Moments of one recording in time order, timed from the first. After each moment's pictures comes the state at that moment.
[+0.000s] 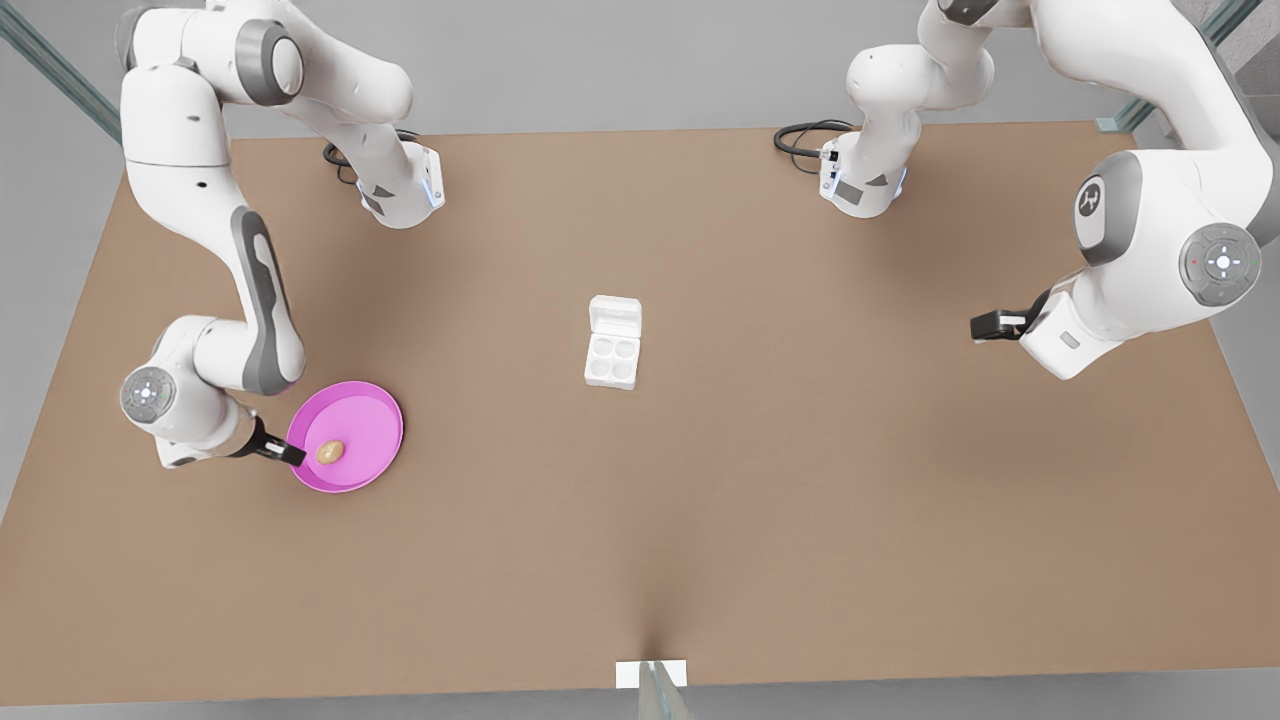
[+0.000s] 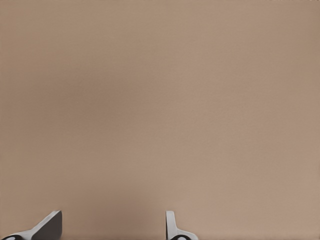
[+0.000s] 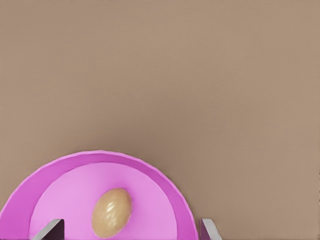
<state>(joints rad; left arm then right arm) -0.02 0.19 -0.03 -1.45 0.03 1.40 -0.01 -0.12 0.43 -0.07 -1.92 -0.02 2.31 0.18</state>
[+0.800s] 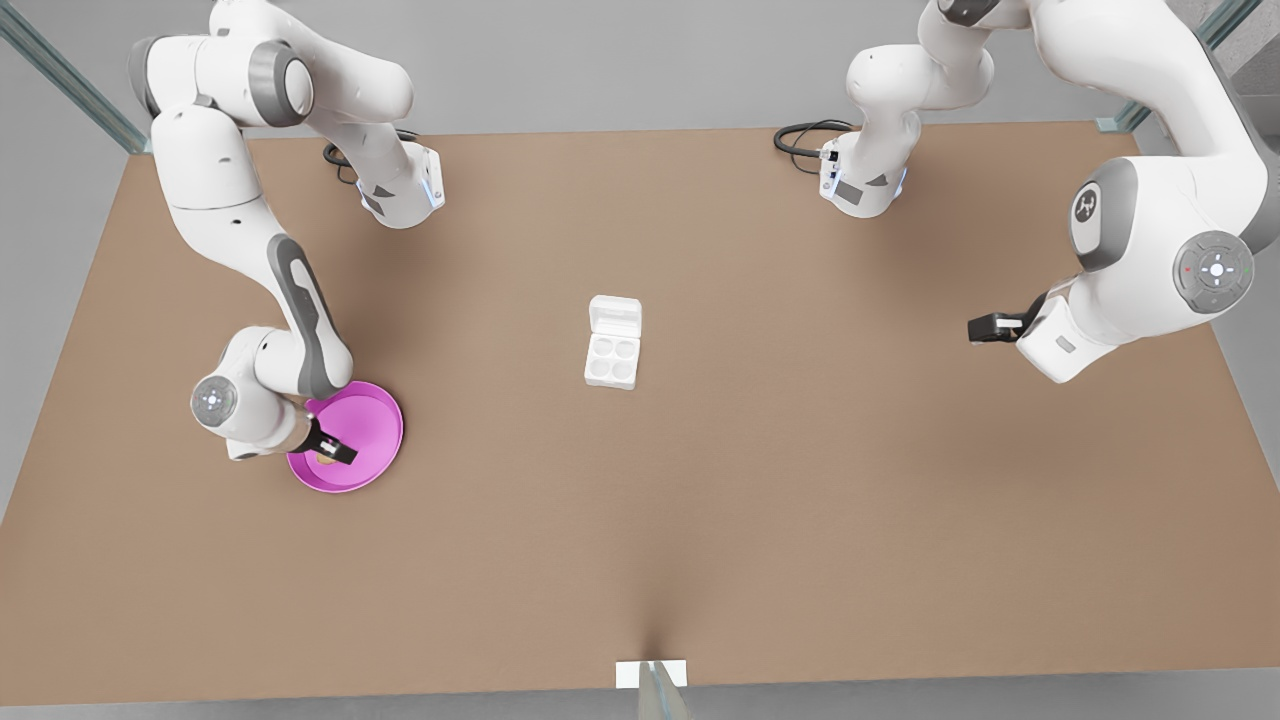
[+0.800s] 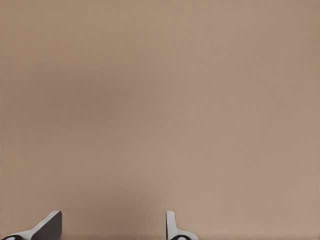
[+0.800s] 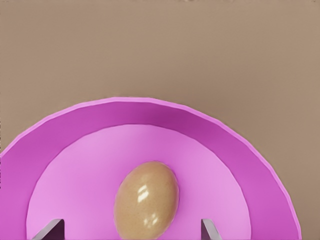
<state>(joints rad) -0.02 0.20 -0.02 -1.45 0.03 1.40 -0.01 -0.06 0.52 -0.04 -2.02 0.12 2.47 0.30</state>
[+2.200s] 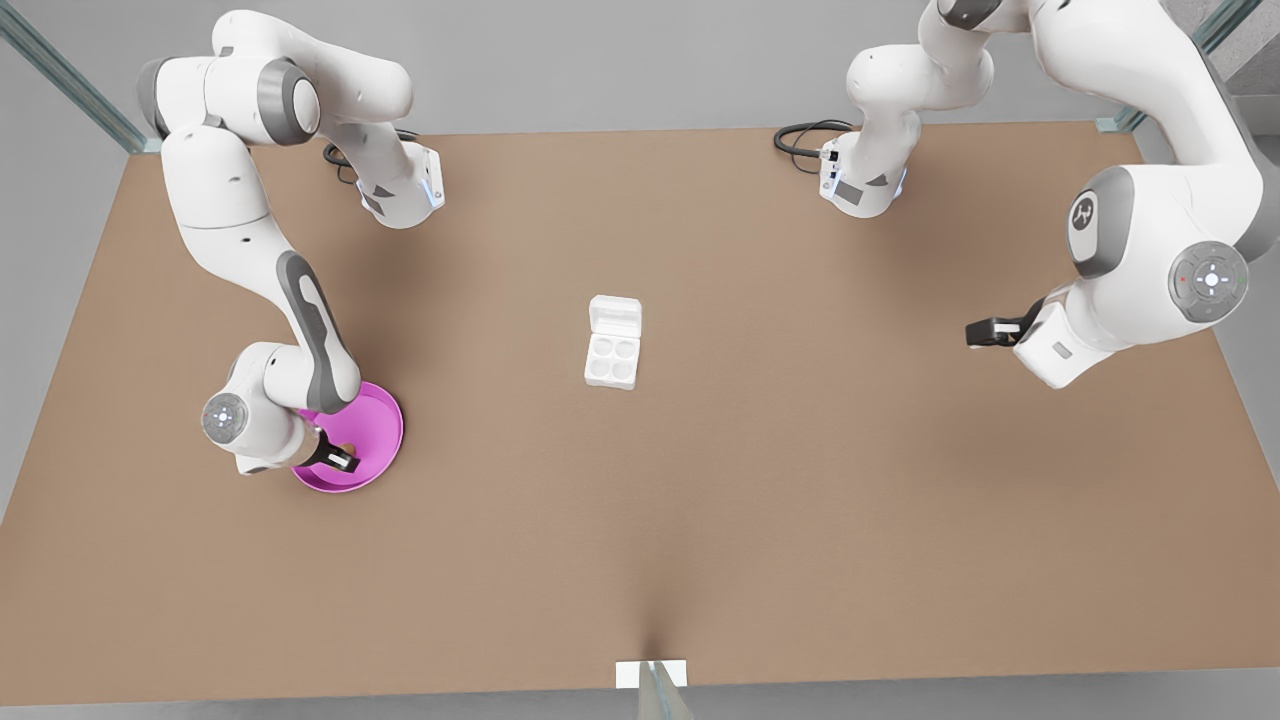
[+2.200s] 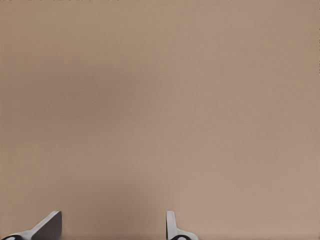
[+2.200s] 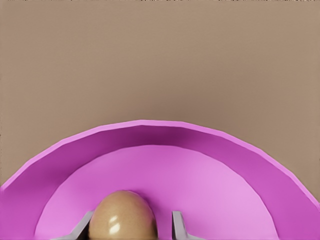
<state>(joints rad) -0.02 0.21 -0.02 -1.45 0.03 1.41 -0.01 -0.04 0.58 -0.04 -1.95 0.11 2.45 0.30</state>
